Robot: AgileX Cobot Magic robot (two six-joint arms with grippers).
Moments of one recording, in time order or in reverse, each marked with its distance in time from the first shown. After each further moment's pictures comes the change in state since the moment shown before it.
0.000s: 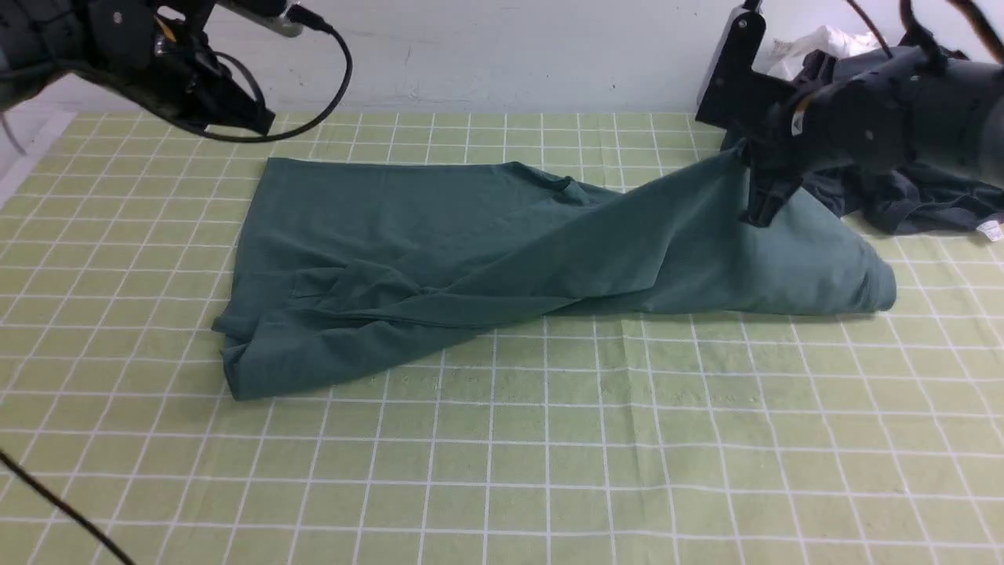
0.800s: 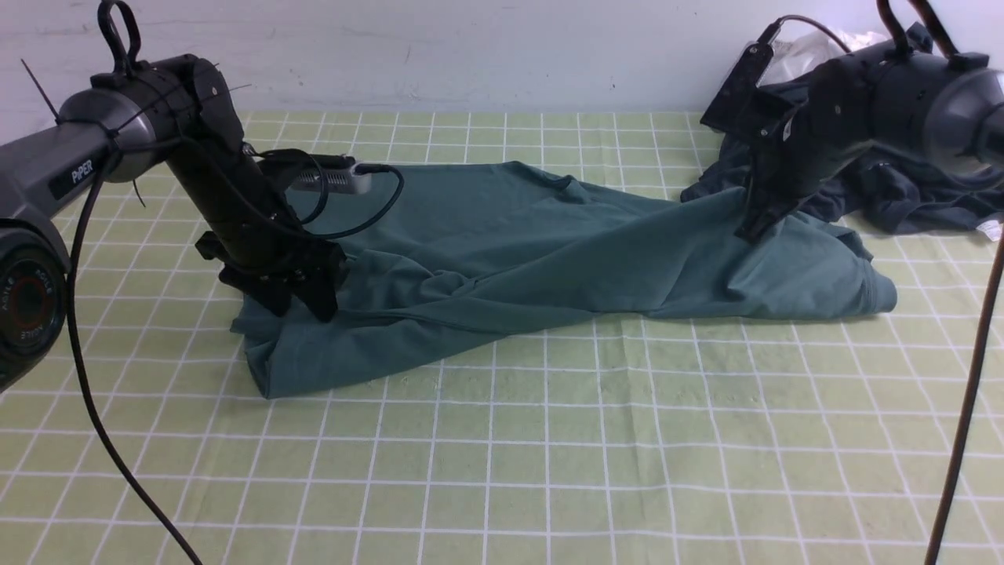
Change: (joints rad) right arm -0.028 0.150 -0.199 0.144 0.318 0.047; left arm 0.009 0.364 -0.228 -0.368 0.677 0.092
